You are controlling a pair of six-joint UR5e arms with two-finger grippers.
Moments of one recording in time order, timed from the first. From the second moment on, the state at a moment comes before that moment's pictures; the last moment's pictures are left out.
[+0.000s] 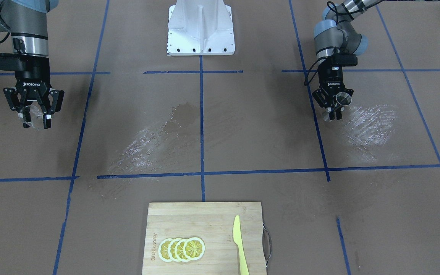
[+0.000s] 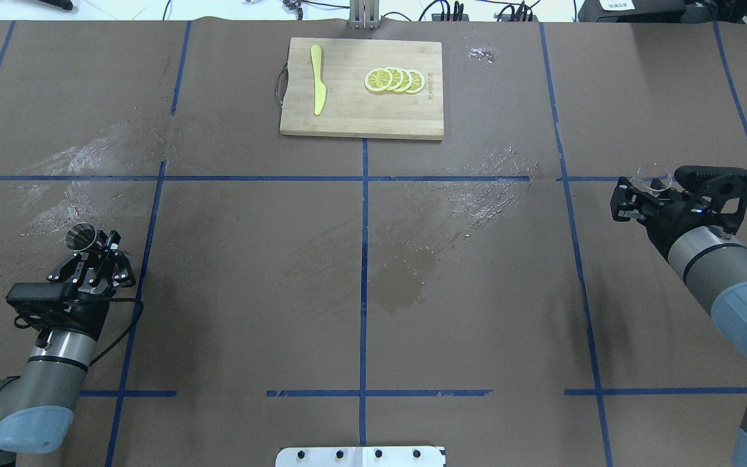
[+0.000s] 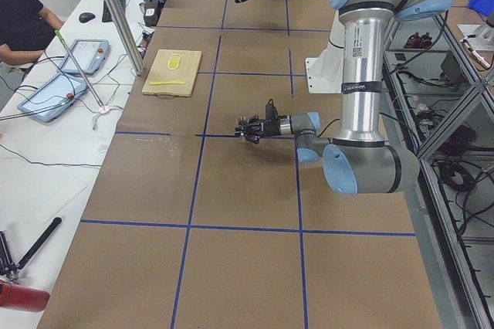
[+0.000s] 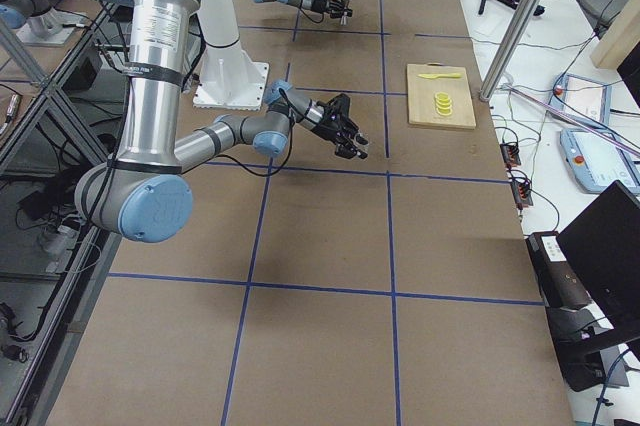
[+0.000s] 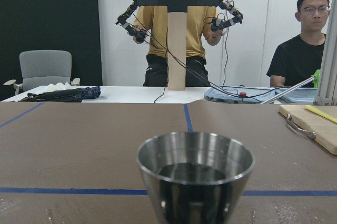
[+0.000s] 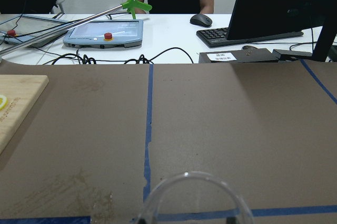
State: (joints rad) left arm -0.16 -1.53 -1.57 -2.68 -0.36 -1.29; right arm 0.48 -1.74 2.02 -0.89 0.98 1.23
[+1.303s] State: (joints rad) left arm -0.15 -1.56 -1.53 -2.69 -0.39 -1.28; right arm 0.41 -1.74 1.96 -0.89 0.86 1.24
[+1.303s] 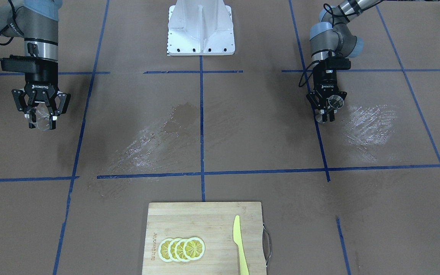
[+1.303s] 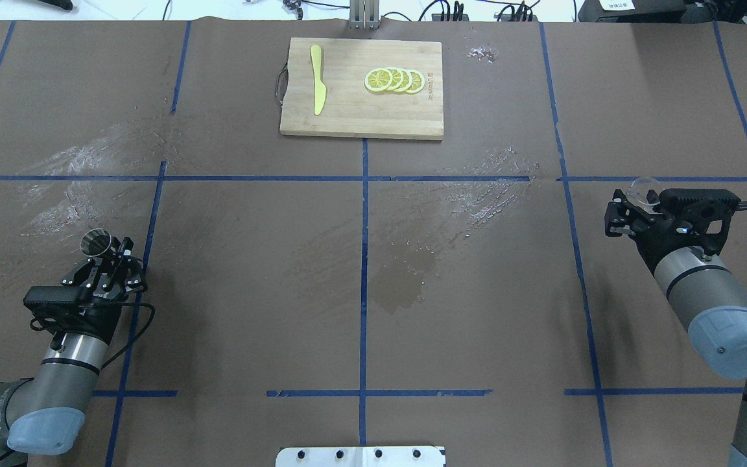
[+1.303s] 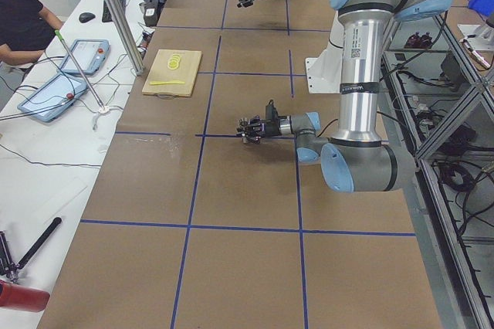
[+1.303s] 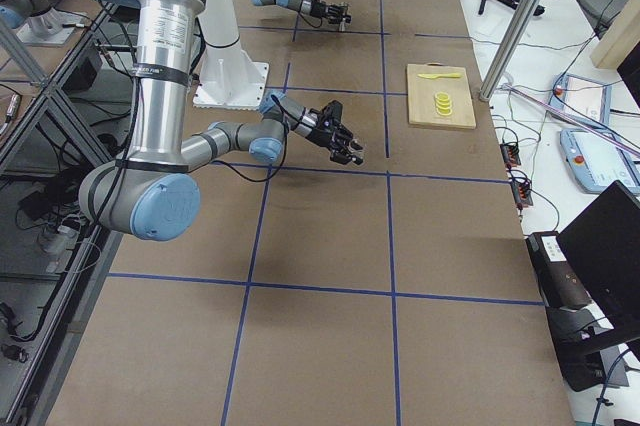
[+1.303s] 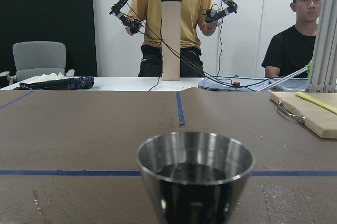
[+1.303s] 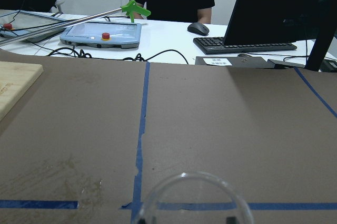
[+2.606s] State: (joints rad) left arm -0.16 -1.45 -1.70 -2.70 -0.58 -1.22; right arm 0.38 -1.74 1.96 -0.89 0.82 1.25
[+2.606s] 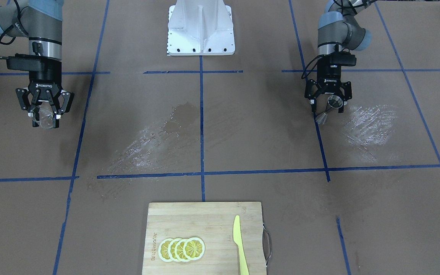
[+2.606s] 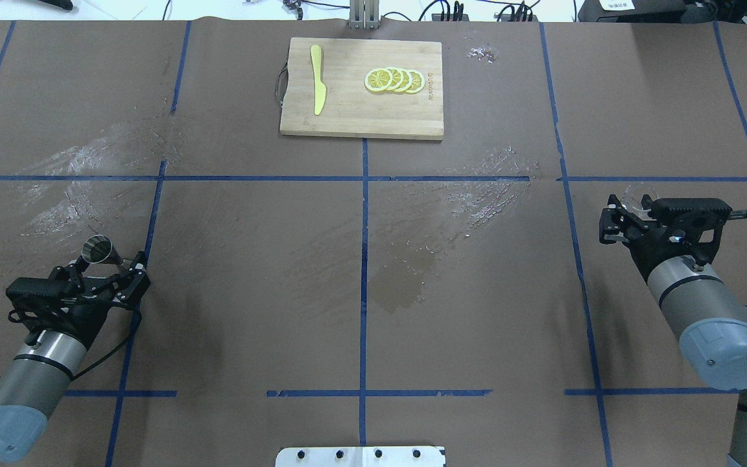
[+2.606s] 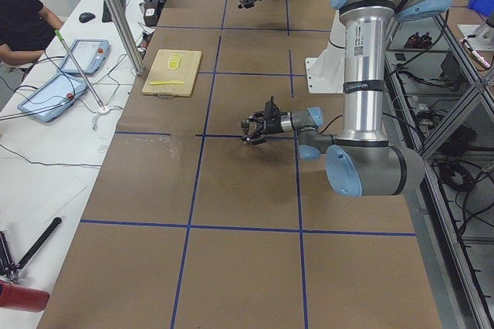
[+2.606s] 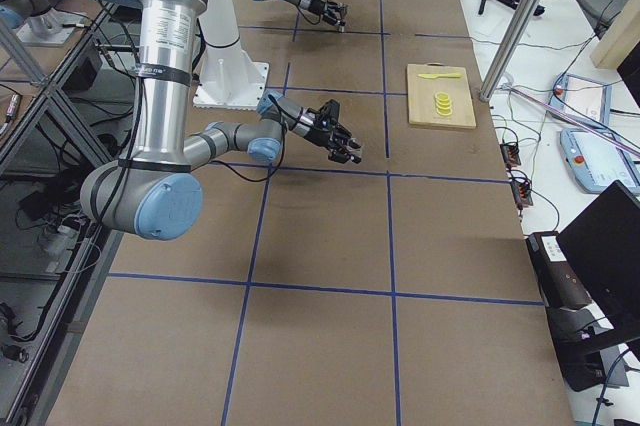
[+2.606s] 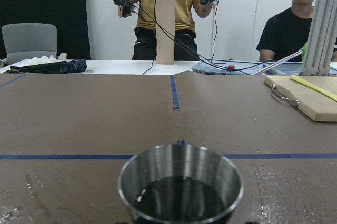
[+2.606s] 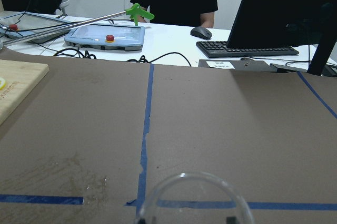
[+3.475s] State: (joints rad) left arm -0.16 -1.26 -1.92 -2.69 -0.94 -1.15; right arm 0.28 -1.74 1.87 -0.89 0.71 1.41
